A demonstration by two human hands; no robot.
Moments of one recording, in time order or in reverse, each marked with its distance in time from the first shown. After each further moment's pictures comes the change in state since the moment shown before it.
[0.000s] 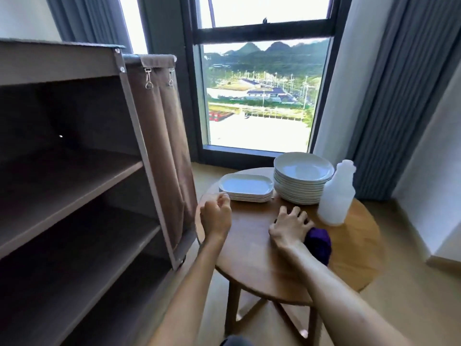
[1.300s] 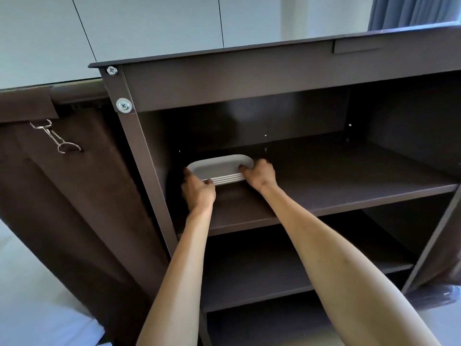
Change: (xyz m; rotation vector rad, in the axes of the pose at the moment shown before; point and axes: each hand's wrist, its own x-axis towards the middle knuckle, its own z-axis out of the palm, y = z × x) left_hand -0.034 -0.061 -0.561 0.424 1.085 -0.600; right_hand -0.333 -0.561 -0.018 0.762 -0.628 -1.168
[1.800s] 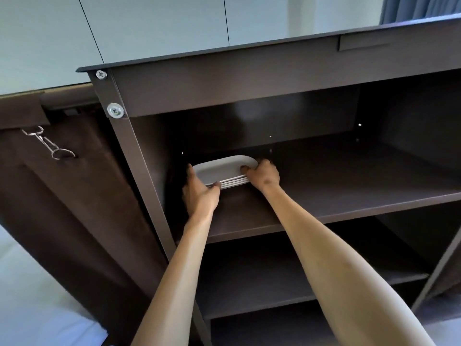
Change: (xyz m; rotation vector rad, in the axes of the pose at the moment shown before) left_hand -0.002 0.000 0.002 -0.019 -0.005 0.058; right_hand 0.020 0.003 0.002 -0.010 -0.013 0.036
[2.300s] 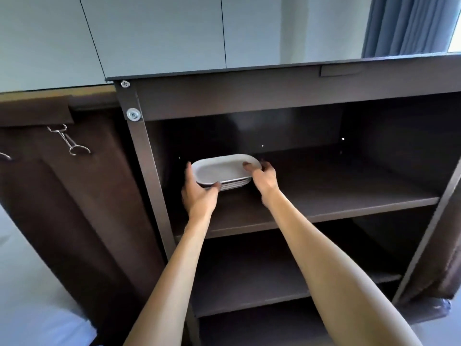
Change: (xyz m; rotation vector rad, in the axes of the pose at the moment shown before) left_hand -0.033 0.006 -0.016 -0.238 0.006 0.098; right_hand -0.042 -0.002 -0.025 0.711 0.029 0.141
